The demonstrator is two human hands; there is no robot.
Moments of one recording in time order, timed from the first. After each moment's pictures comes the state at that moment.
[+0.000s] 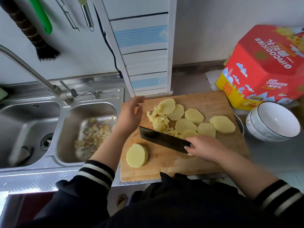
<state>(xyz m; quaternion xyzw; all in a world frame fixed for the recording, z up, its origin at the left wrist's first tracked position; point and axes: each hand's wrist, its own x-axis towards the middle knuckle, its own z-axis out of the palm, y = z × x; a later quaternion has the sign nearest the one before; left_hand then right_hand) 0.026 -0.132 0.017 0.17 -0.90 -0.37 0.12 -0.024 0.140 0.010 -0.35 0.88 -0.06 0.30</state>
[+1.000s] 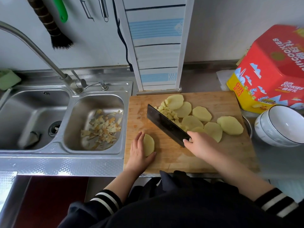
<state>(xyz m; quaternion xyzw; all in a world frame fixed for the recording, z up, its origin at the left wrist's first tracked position) 0.144 -0.074 -0.091 0.23 -0.91 -0.35 0.02 -0.006 0.114 0.007 -0.24 0.92 -0.11 0.28</state>
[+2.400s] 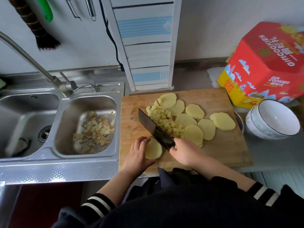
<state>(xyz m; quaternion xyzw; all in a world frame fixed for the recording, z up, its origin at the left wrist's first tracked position) 0.142 -0.073 -0.099 0.11 -0.96 -0.26 0.04 0.025 0.099 0.000 -0.24 0.90 -0.13 0.34</state>
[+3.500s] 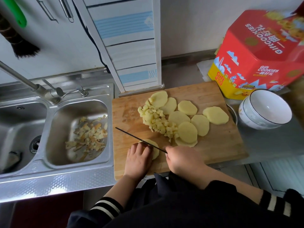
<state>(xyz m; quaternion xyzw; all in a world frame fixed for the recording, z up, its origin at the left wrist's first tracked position) 0.131 -0.057 -0.109 0.03 -0.99 -0.08 0.14 0.047 0.110 0.016 -0.33 0.90 -0.07 0.28</state>
